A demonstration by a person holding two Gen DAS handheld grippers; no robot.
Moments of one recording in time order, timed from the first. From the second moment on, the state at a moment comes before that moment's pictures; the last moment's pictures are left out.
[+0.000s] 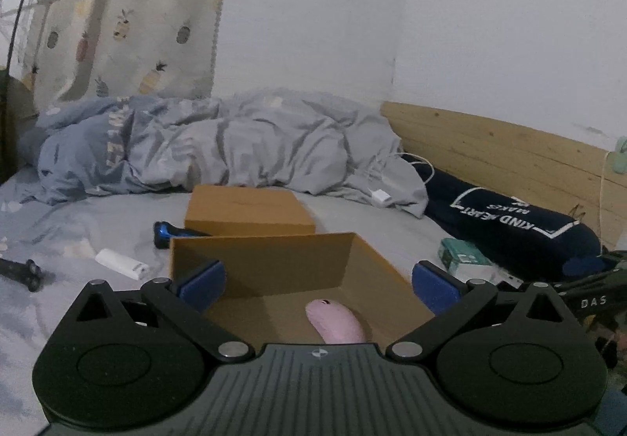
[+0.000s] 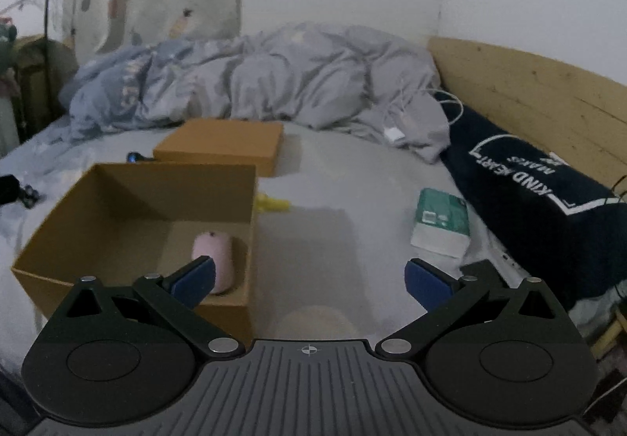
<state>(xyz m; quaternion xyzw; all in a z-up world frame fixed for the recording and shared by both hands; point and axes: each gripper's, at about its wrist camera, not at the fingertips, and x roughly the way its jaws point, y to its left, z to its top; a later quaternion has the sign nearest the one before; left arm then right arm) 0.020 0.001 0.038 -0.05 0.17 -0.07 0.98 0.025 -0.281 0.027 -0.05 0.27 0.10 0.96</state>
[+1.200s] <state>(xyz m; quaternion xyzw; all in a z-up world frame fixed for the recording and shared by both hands) 0.037 -0.080 0.036 0.00 0.22 -0.09 0.97 0.066 -0.345 -0.012 0.01 0.33 0.07 0.94</state>
